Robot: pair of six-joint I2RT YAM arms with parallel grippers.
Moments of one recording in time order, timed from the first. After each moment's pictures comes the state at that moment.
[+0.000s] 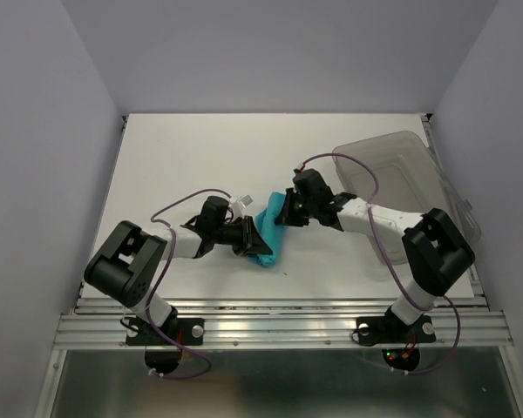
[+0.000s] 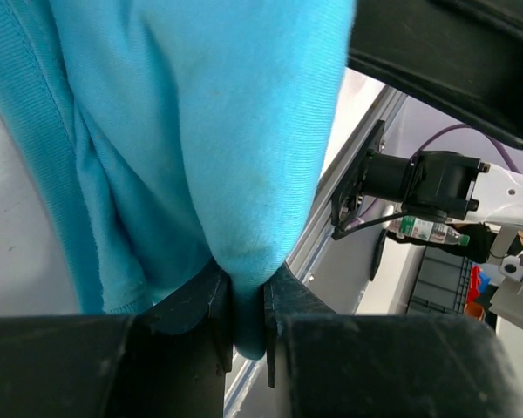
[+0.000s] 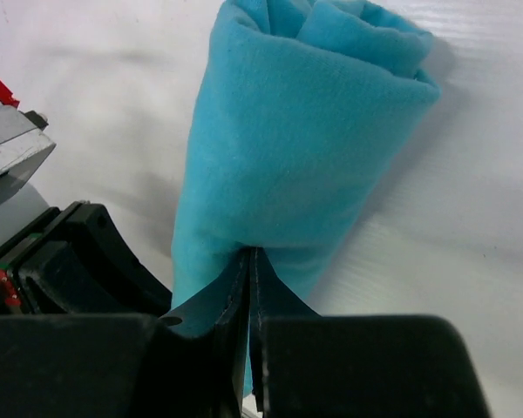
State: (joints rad) left arm -0.52 1.56 0.53 0.32 0.78 -0.83; right arm 0.68 1.62 1.00 -0.16 -0.14 0.78
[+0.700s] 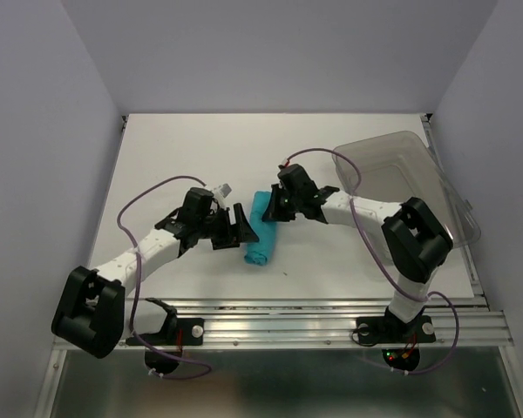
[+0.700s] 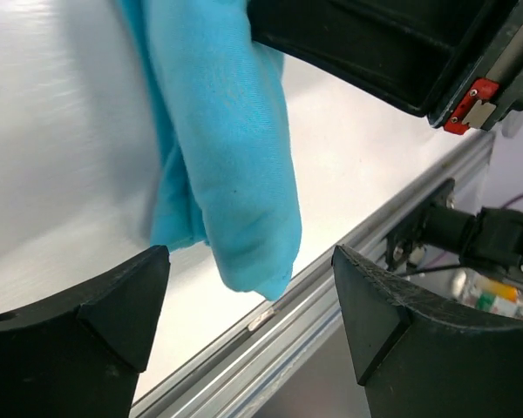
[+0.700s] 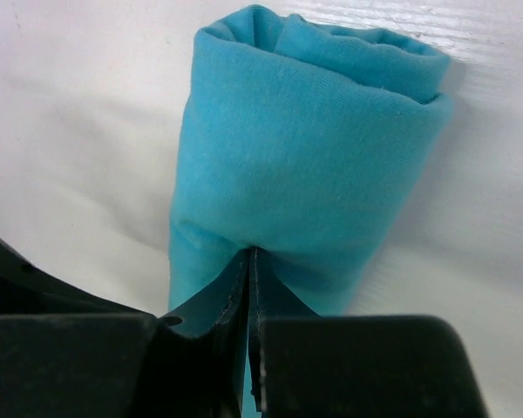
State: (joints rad) left arm -0.47 1.26 0.62 -0.17 0.51 -0.67; right arm 0.71 1.80 1.16 -0.14 -0.16 0.77
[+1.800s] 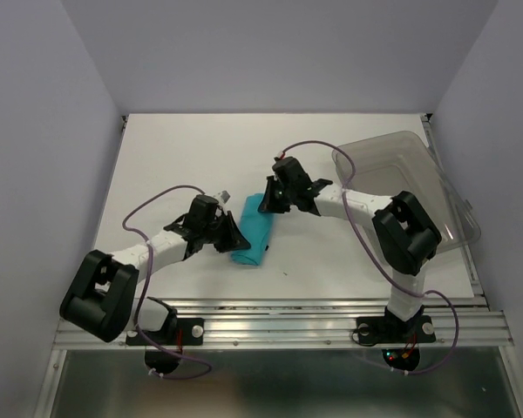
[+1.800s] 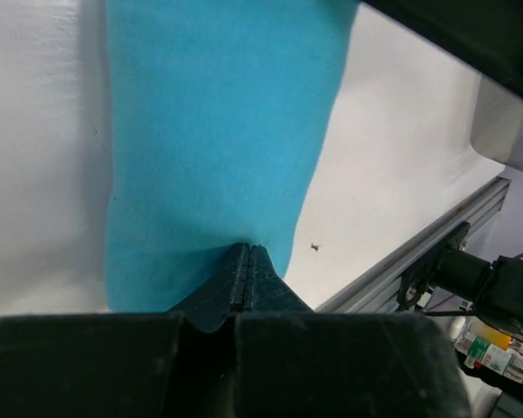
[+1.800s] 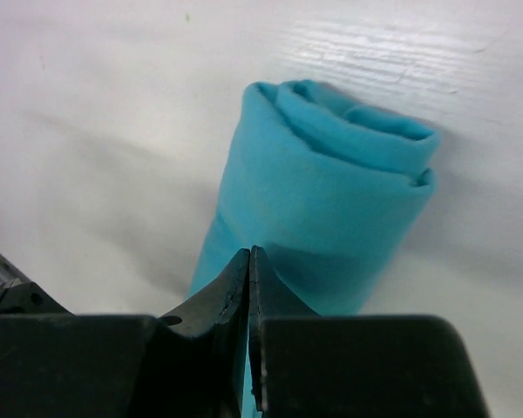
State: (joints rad) left arm -0.47 1.28 0.55 -0.07 0.40 -0.76; right arm 0.72 1.89 1.28 -0.15 -0.11 0.76
